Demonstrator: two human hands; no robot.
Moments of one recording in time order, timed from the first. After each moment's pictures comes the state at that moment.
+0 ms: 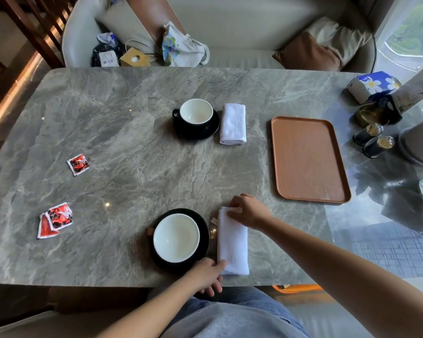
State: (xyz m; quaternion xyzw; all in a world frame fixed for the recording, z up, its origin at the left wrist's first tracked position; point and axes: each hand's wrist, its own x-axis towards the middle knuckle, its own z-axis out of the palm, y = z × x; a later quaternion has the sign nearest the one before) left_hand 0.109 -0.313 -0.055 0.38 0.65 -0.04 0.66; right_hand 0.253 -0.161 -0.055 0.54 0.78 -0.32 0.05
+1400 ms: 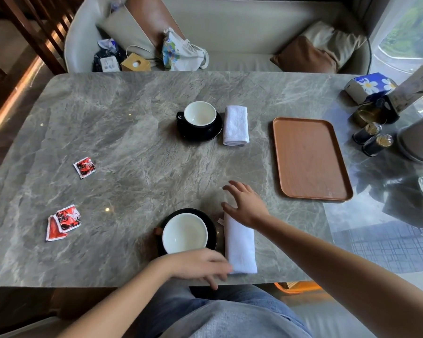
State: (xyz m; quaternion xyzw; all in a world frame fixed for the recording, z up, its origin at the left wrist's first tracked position) left_hand 0.057 -0.292 0.026 0.50 0.47 -0.07 0.73; right_hand 0.221 -0.173 -0.029 0.53 0.80 -0.26 -0.02
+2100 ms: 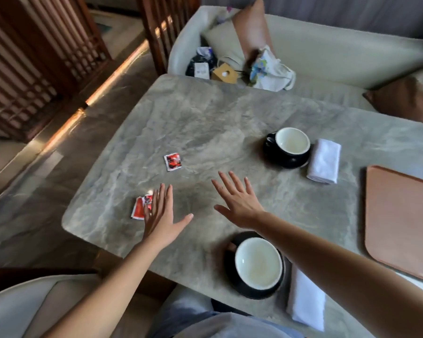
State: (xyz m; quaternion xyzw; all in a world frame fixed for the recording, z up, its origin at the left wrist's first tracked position) left_hand -0.164 -0.314 -0.018 0.44 0.86 0.14 0.22; right_hand 0.011 -0.158 -0.008 0.29 0.94 -0.14 0.08
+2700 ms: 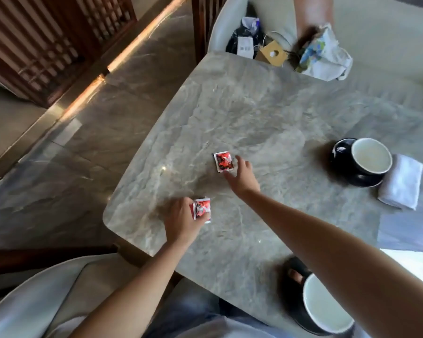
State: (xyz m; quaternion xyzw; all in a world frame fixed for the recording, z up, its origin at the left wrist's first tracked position) left_hand -0.260 -0.321 -0.060 0.30 0.91 0.20 0.20; right_hand -0.184 -0.146 -0.046 0.51 0.76 -0.40 -0.02
